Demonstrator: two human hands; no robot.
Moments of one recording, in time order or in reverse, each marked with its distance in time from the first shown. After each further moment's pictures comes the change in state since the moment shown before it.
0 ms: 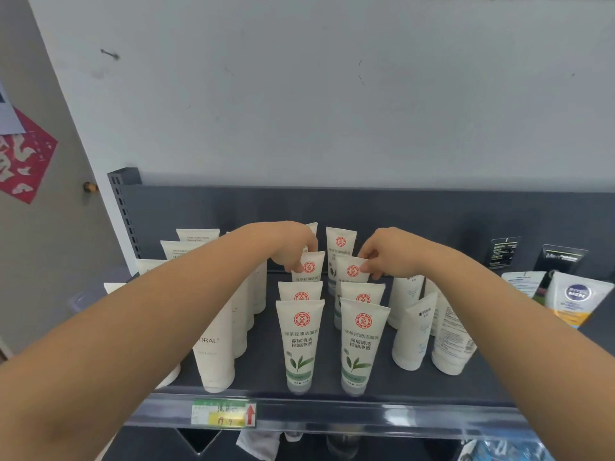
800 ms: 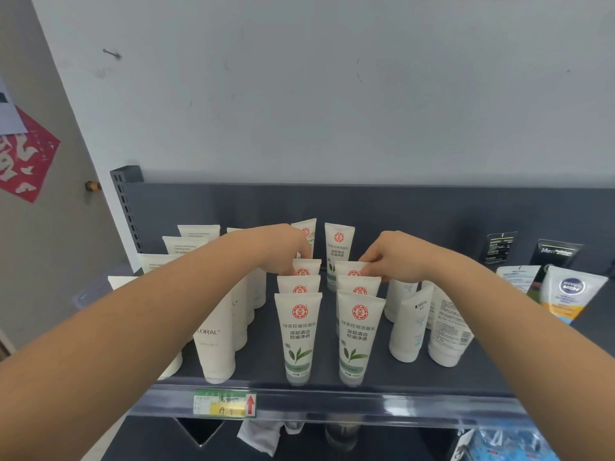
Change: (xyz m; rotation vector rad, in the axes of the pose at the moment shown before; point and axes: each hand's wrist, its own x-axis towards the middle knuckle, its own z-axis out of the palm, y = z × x) left_hand -0.029 0.003 0.010 -0.011 0.053 0.071; right_hand -0.020 0.003 0.006 0.085 -0.014 -0.029
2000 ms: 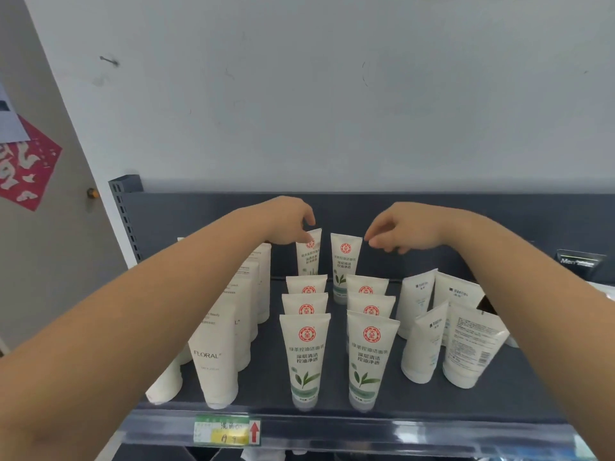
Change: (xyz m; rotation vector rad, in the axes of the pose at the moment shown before) left_hand 0.030 -0.023 -0.042 -0.115 0.158 -0.135; right_hand 0.028 0.001 -0.059 -0.026 -0.008 -0.006
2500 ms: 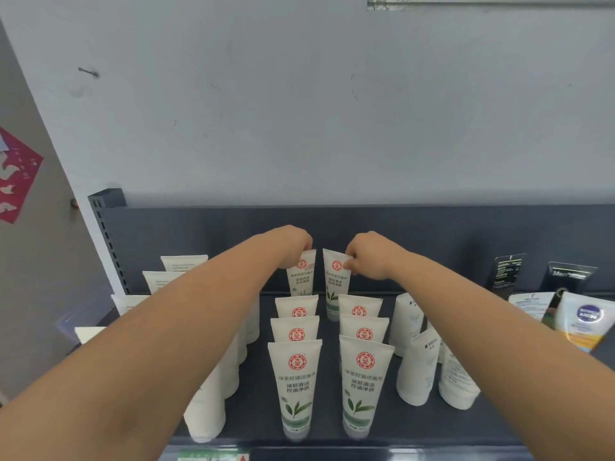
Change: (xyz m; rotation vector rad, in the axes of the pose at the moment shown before) left_hand 0.055 -0.001 0.038 0.135 -0.114 -0.032; right_hand 0.066 0.010 0.053 -0.183 0.129 0.097
